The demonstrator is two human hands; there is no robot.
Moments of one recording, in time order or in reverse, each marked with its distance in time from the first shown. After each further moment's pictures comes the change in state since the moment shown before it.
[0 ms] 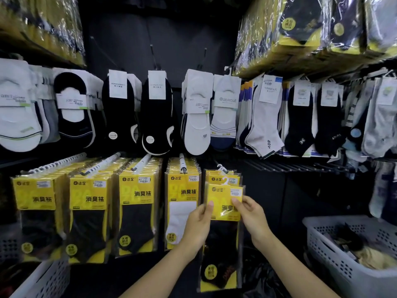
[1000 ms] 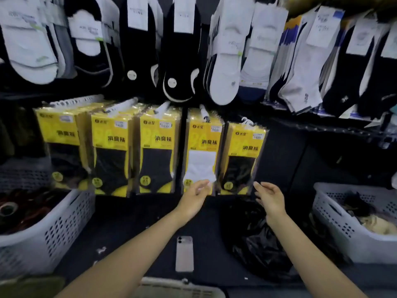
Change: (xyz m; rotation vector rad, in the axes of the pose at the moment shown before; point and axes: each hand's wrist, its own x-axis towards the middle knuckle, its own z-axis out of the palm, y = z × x) left_hand -0.028 -0.070 -0.048 0.093 -0.040 -0.168; right_hand -0.017 0.067 -0.013 -0.157 0.292 0.319
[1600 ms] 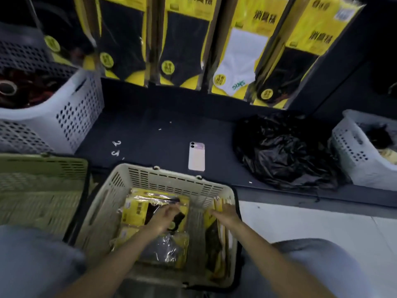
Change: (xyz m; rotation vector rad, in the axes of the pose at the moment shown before) left_hand -0.210 -0.275 -0.002 -0.025 -0.054 -0.718; right_hand -0.164 0.251 0.011 -0.824 -0.624 0.595
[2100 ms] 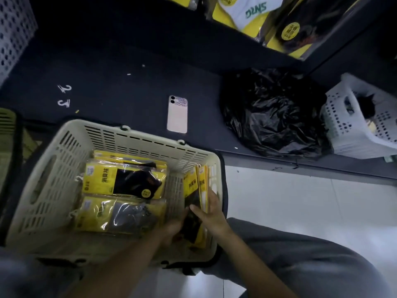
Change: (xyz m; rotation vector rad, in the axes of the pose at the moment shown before) left_hand 0.023 -0.081 0.139 -0.357 -0.342 -0.559; right_hand -0.010 0.073 0.032 0.143 0.120 -0.096
